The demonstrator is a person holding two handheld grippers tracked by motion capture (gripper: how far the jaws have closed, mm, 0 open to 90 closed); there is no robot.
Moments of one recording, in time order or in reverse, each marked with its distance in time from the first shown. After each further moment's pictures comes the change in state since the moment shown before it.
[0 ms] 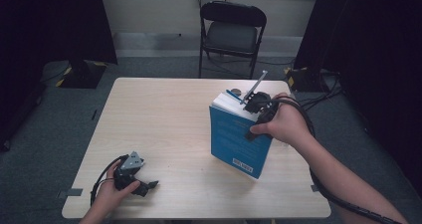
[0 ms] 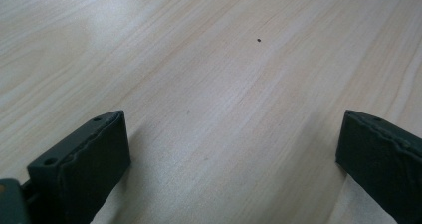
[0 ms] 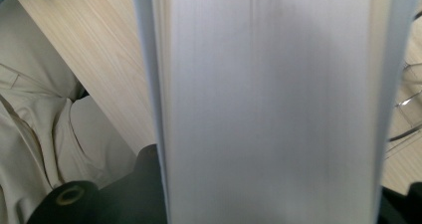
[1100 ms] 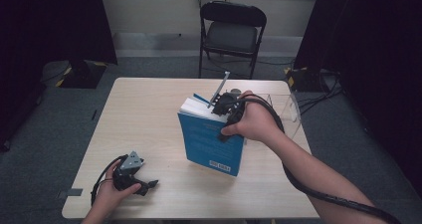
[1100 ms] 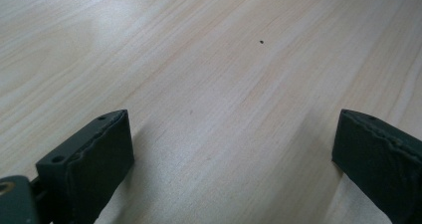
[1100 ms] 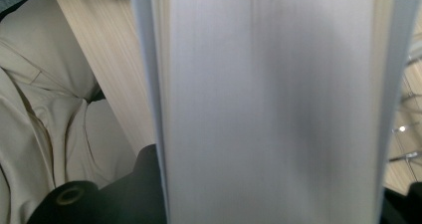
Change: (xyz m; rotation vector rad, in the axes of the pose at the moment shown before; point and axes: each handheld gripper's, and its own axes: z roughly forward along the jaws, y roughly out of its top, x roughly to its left) left arm 0.001 -0.001 -0.001 -0.005 0.005 -0.010; right arm 0.038 0.053 0.020 0.007 0.039 -0.192
